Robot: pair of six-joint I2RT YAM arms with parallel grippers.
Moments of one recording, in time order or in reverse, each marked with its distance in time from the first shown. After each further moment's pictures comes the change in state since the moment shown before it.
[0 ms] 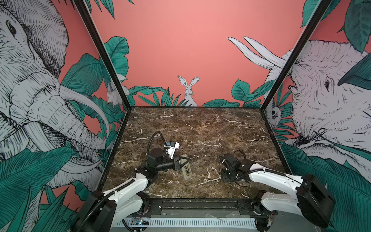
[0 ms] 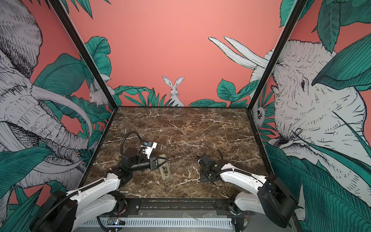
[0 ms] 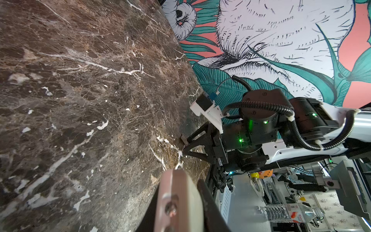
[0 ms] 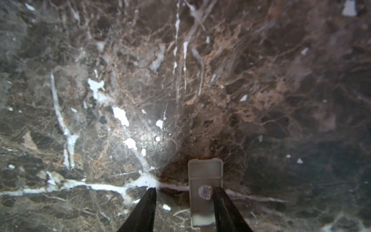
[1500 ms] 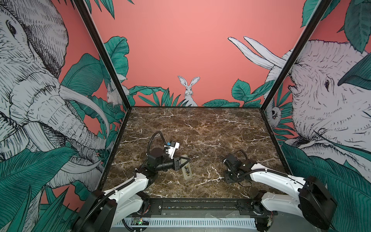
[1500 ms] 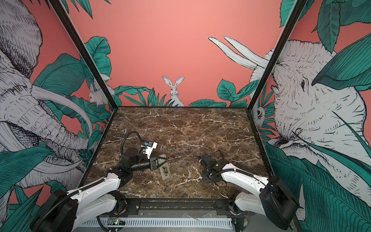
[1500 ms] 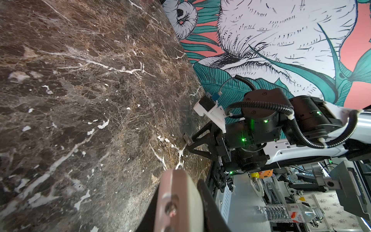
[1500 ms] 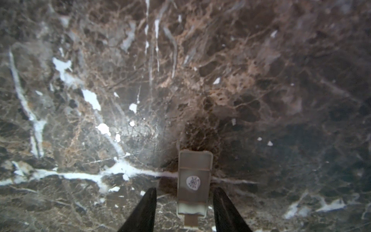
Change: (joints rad) left arm 0.000 0.010 0.000 0.003 0.000 0.000; right arm -0.014 -0.018 0.009 -0.095 0.031 -0.046
